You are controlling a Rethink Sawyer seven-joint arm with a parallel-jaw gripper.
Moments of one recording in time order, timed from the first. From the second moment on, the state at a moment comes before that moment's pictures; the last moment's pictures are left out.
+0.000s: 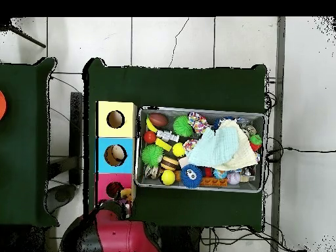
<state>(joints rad) 0.26 -0.89 -0.20 2.18 0.05 0.19 1.77</state>
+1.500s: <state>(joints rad) 0.34 -0.85 -0.20 2.28 0.26 -0.02 1.88</state>
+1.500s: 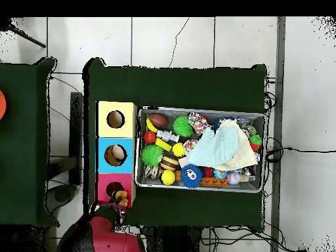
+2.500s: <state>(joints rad) 0.35 -0.81 -0.19 2.23 0.27 0.01 1.88</state>
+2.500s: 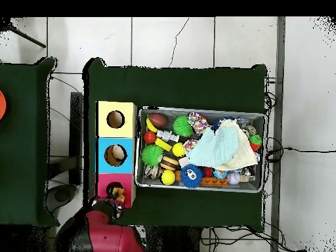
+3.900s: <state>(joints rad) 0.44 -0.73 -0.30 2.08 0.36 0.21 1.88</state>
